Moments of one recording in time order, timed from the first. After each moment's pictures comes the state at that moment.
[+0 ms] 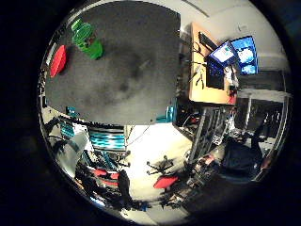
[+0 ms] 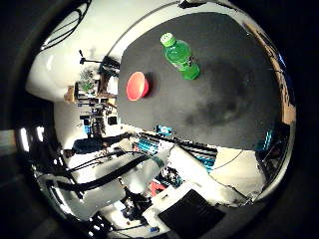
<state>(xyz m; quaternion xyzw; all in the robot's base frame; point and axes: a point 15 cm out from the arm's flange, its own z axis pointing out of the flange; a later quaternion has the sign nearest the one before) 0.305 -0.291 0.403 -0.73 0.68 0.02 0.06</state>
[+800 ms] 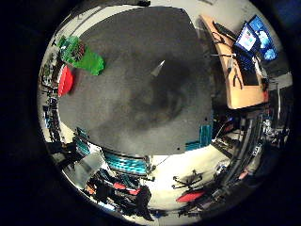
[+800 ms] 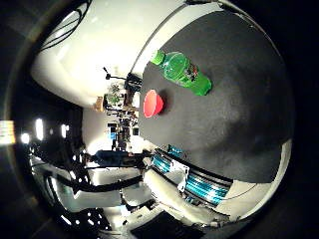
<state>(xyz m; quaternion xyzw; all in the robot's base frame) 0.324 -0.339 0.306 -0.68 0.69 0.08 0.22</state>
